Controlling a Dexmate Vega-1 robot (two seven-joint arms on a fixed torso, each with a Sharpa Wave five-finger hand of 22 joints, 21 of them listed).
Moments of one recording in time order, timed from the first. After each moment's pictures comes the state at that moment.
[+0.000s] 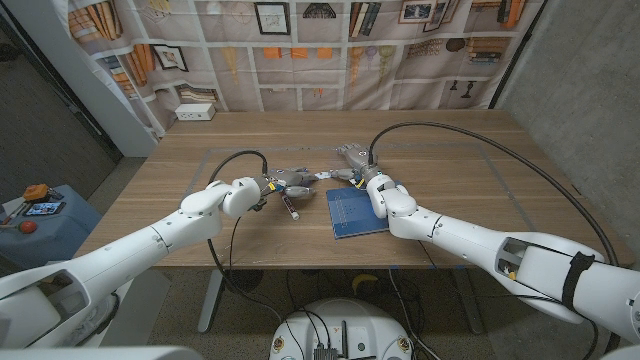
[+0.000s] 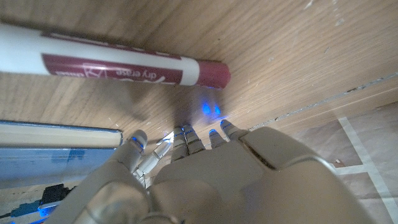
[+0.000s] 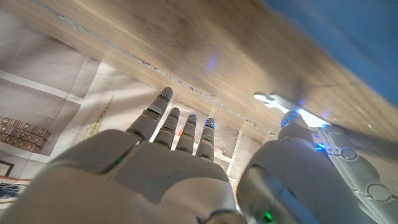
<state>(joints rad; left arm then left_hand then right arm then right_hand) 0.68 0.85 0.79 -1.68 0.64 0.11 -0.23 0.04 0.08 0.70 0.07 0.18 0.11 -0.06 0.17 0.17 0.11 -0.14 0.19 0.17 -0.16 -0.04 0.18 0.16 -0.17 -0.03 0.20 0.17 -0.44 -0.40 -1.13 -1.26 -0.75 -0.47 -0.24 0.51 -0.09 0.16 -0.09 0.38 0.20 -0.13 0.20 0.18 0.17 -0.05 0.19 0.19 0.12 0.01 0.21 0.22 0.37 0.00 0.18 0.16</state>
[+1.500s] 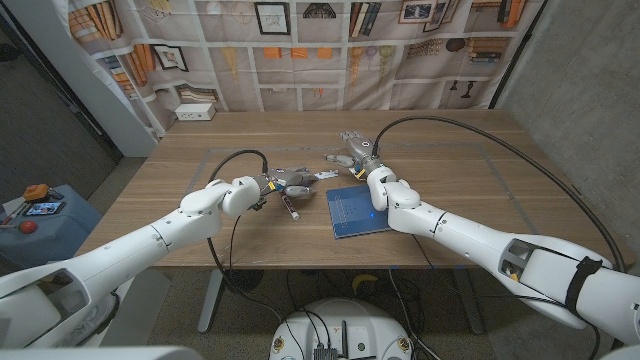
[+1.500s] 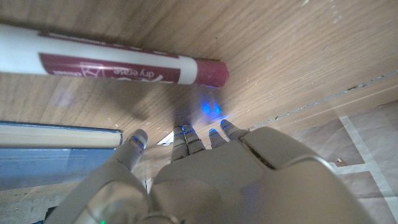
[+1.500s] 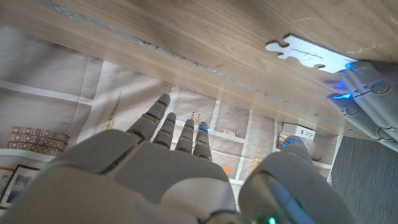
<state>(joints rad) 0.68 0.84 0.79 -1.67 0.64 0.10 -0.24 0.04 0.09 0.70 0.07 0.18 0.11 -0.06 0.17 0.17 0.11 -0.14 0.18 0.17 -0.16 -0.03 0.18 0.16 -0.17 -0.03 0.20 0.17 -0.47 -0.41 -1.05 -1.35 -0.66 -0.47 -0.25 0.32 -0.07 0.08 0.01 0.36 0.08 -0.04 0.18 0.18 0.07 -0.03 0.18 0.19 0.02 0.04 0.19 0.23 0.25 0.01 0.17 0.16</state>
